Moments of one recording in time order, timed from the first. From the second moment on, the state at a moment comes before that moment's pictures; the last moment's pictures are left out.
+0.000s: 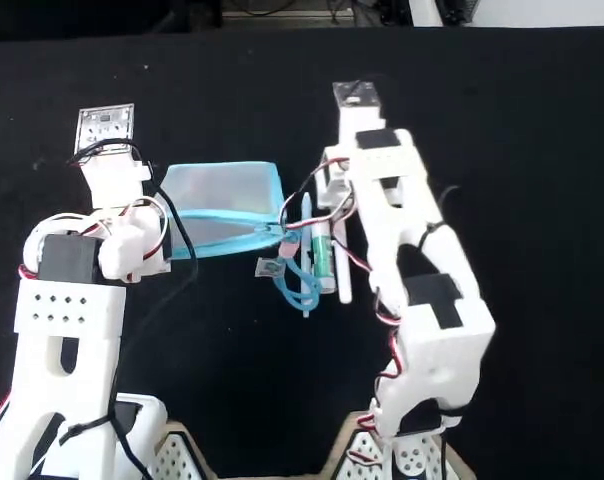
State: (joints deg) left arm -1.8 -41.5 29.6 78.3 7.1; right arm -7.9 20.7 0.3 66.2 -4.8
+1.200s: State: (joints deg) left arm -1.8 -41.5 29.6 78.3 7.1; right arm 3.7 24.0 -2.4 78.3 12.7
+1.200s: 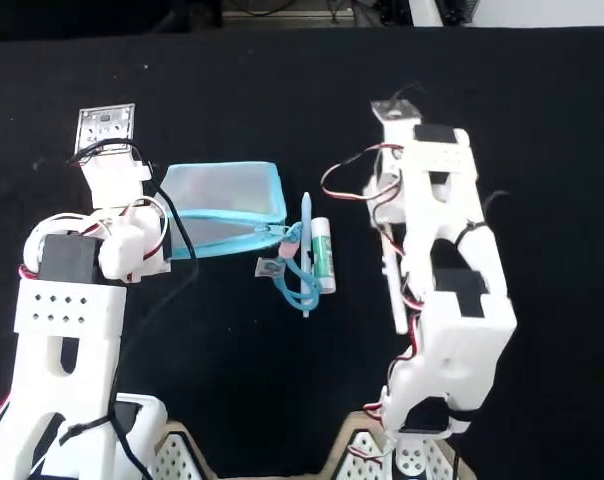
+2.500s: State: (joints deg) left arm -1.8 -41.5 29.6 78.3 7.1; right arm 3.1 32.5 -15.3 81.3 12.9
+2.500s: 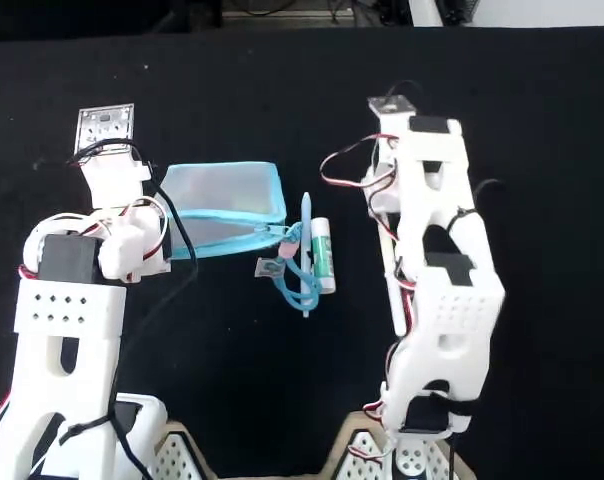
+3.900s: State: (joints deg) left arm -1.8 -41.5 29.6 78.3 7.1; right arm -2.3 21.4 7.7 68.1 38.5
